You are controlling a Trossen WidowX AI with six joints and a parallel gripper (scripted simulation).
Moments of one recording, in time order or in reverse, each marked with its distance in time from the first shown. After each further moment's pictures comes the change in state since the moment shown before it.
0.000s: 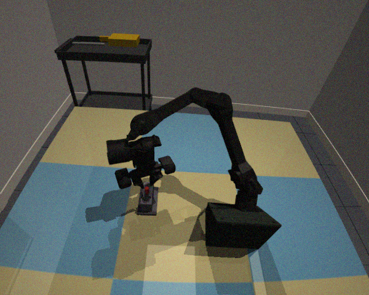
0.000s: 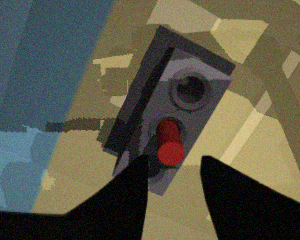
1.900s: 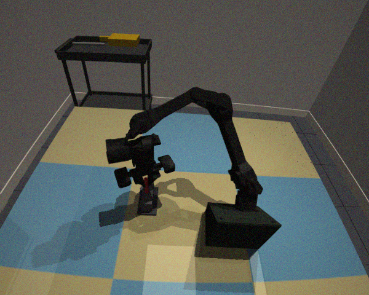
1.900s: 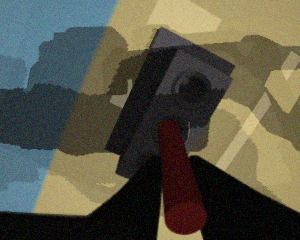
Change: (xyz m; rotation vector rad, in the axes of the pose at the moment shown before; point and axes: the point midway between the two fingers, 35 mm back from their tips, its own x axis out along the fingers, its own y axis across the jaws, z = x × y) arm -0.005 0.001 0.001 -0.003 0.000 0.000
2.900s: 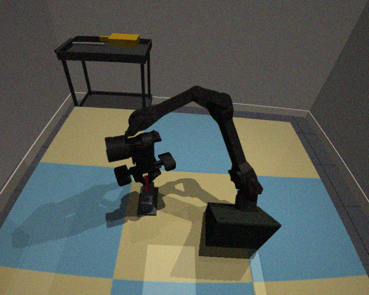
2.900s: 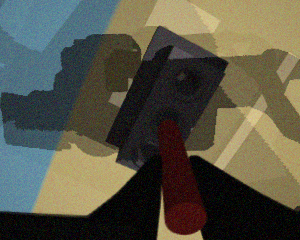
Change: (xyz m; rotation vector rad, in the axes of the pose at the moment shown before) arm -0.013 -0.001 -0.002 -0.007 -0.001 -0.004
